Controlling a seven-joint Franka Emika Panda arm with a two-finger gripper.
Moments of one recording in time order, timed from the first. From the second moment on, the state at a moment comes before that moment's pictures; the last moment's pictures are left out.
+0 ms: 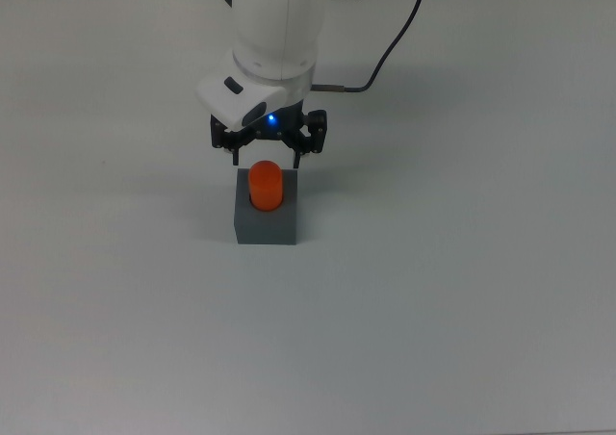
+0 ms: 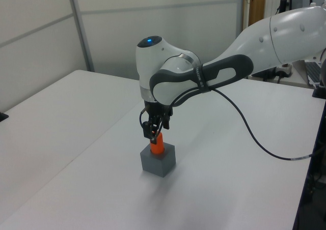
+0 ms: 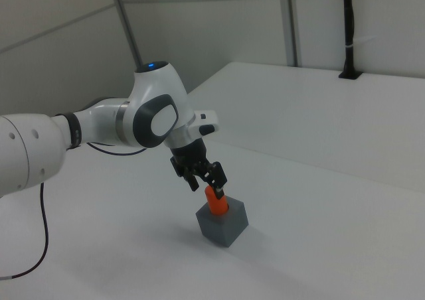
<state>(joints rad) 0.08 0.28 0.02 -1.68 -0.12 2.02 0.15</state>
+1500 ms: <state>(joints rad) 0.06 0.03 -0.04 -1.65 -0.09 1.73 0.19</state>
